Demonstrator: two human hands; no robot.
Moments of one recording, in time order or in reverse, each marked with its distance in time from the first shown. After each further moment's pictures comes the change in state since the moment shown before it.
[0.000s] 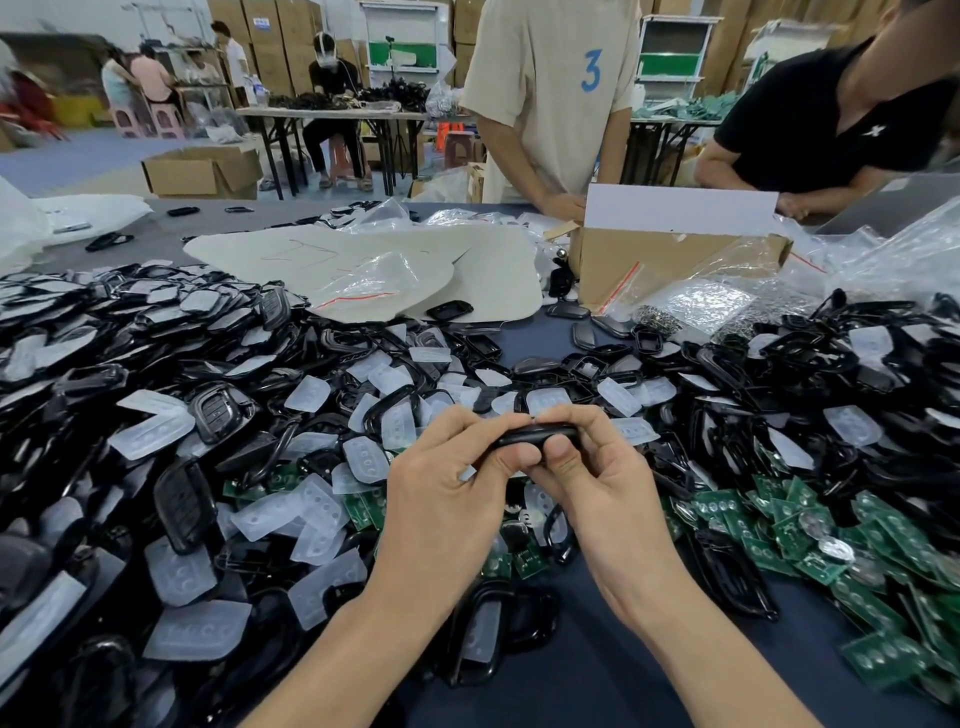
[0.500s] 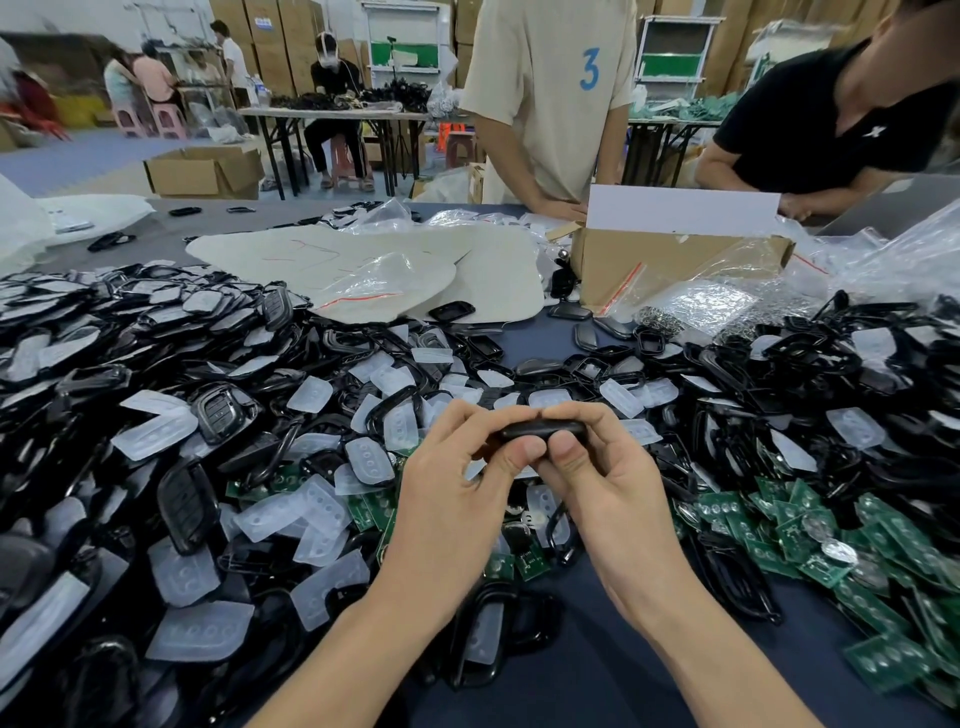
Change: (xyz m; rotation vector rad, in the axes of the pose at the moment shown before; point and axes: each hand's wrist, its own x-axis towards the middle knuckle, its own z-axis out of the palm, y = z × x) left_hand 0.003 0.003 -0.001 -0.083 -0.098 -0.110; right_hand 0.000 -0.004 0.000 0.027 0.003 -0.017
